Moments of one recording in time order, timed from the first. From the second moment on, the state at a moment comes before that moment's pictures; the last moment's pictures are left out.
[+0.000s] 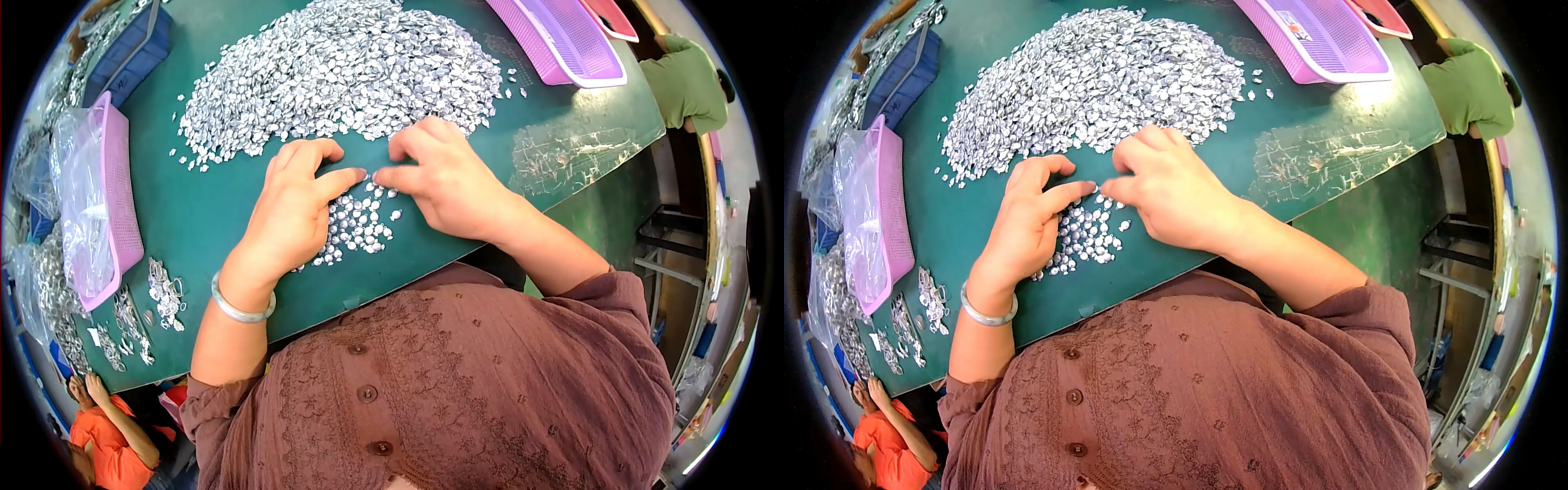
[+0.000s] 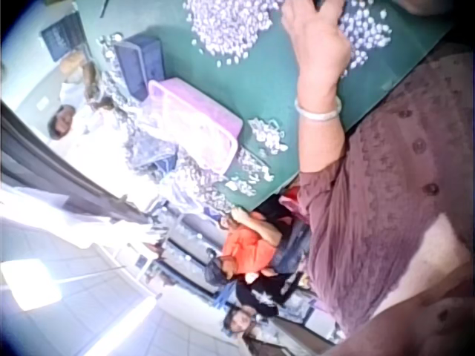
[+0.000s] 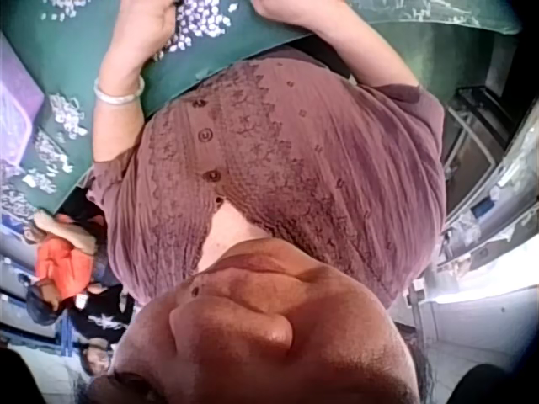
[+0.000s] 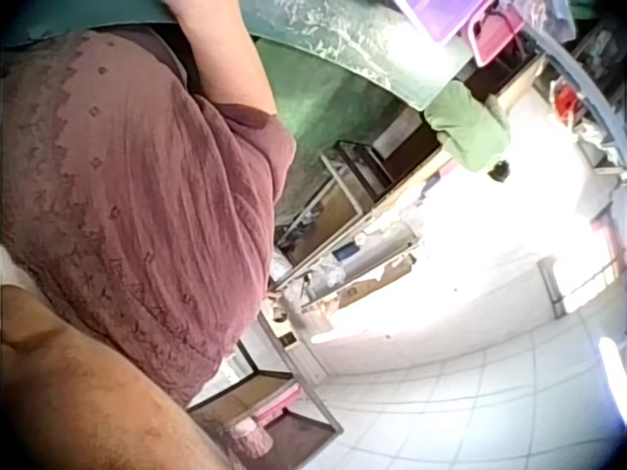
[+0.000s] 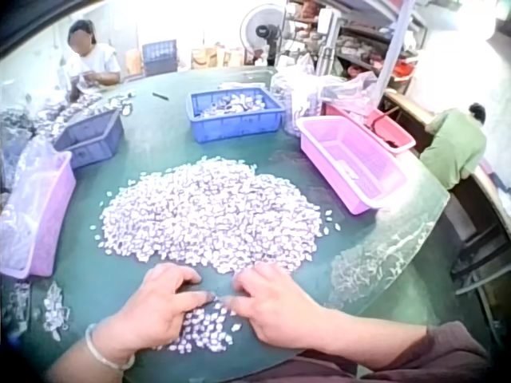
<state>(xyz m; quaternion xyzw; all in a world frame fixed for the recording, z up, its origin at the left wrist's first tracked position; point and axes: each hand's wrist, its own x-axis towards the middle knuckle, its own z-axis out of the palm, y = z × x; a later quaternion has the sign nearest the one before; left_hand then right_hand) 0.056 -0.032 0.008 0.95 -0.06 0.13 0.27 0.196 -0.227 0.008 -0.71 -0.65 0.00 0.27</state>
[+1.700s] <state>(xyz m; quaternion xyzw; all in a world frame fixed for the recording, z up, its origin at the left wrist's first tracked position) 0.086 -0.051 0.008 0.95 -0.03 0.16 0.26 0.218 -0.211 -0.001 -0.74 -0.61 -0.08 0.26</state>
